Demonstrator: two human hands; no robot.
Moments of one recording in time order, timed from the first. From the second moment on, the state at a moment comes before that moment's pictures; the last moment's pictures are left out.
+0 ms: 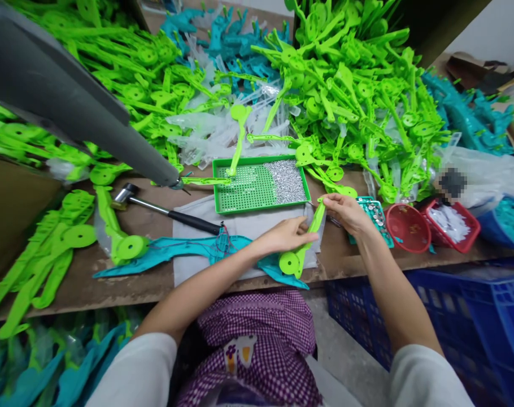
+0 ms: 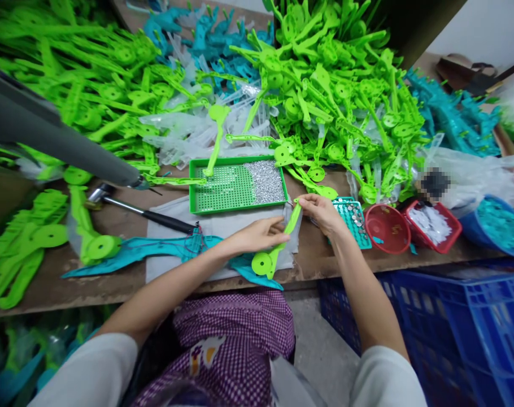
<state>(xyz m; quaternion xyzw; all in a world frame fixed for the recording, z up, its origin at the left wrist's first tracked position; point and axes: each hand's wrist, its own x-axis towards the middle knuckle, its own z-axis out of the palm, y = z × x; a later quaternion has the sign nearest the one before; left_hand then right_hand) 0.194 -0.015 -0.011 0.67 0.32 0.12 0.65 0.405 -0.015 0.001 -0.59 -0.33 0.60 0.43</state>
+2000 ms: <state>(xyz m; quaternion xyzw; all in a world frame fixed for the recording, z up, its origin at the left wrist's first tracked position) 0.155 -0.006 -0.011 0.75 0.34 0.11 0.56 0.332 -0.099 -0.018 -0.64 -0.71 0.16 0.25</state>
